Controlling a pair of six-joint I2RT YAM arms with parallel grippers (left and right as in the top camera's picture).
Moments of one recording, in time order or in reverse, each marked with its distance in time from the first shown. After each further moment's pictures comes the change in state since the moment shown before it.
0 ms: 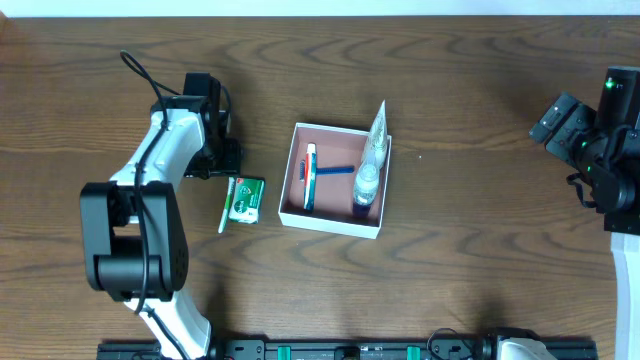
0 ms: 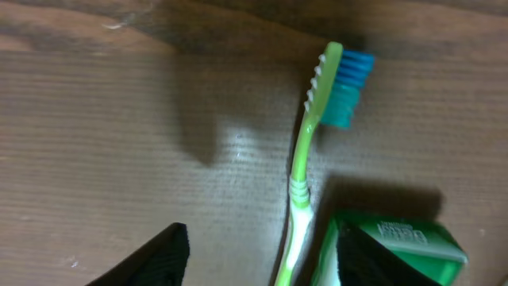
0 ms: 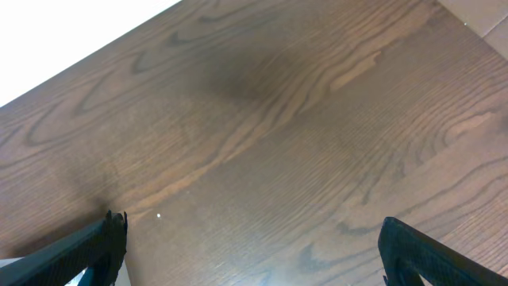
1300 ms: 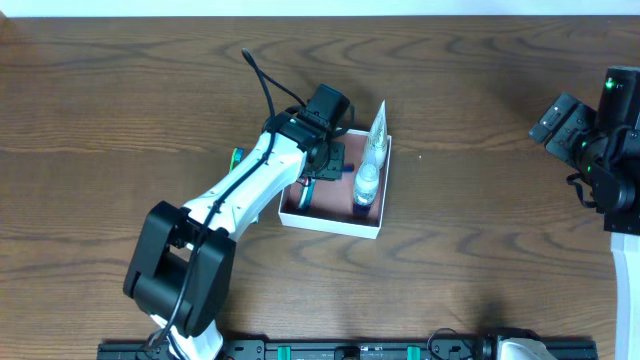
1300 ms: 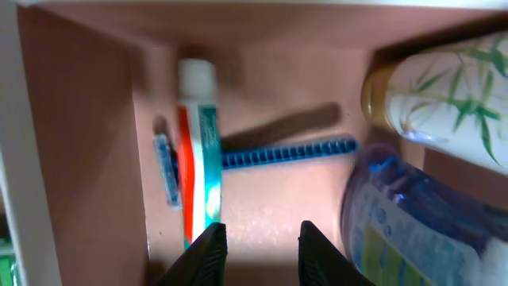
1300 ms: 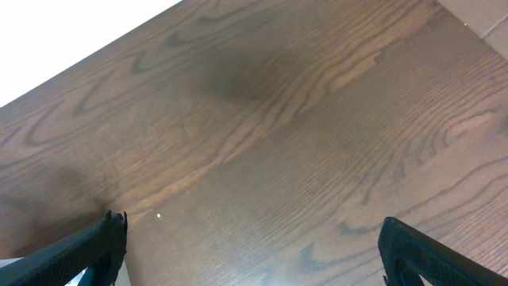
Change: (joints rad) left arm -0.511 -0.092 0.032 0.124 0.067 -0.350; right arm 0.000 0.000 0.000 0.000 0.000 0.000
